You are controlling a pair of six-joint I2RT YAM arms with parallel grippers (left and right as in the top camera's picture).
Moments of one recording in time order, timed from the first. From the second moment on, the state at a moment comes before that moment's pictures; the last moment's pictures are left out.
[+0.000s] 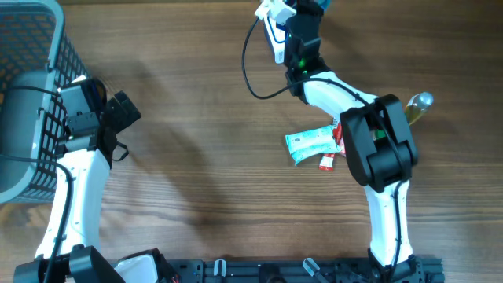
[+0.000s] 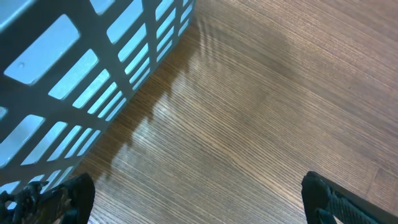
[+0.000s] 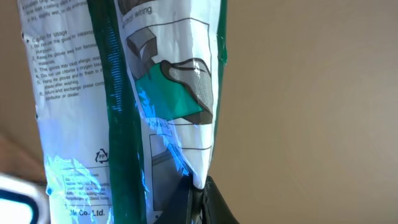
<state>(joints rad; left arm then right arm) 0.24 1.38 0.91 -0.42 -0.14 -0.32 0.39 2.31 1.58 0.79 0.47 -1.09</state>
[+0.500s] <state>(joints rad) 0.24 1.38 0.91 -0.42 -0.14 -0.32 0.55 2.36 1.58 0.68 0.52 -1.01</state>
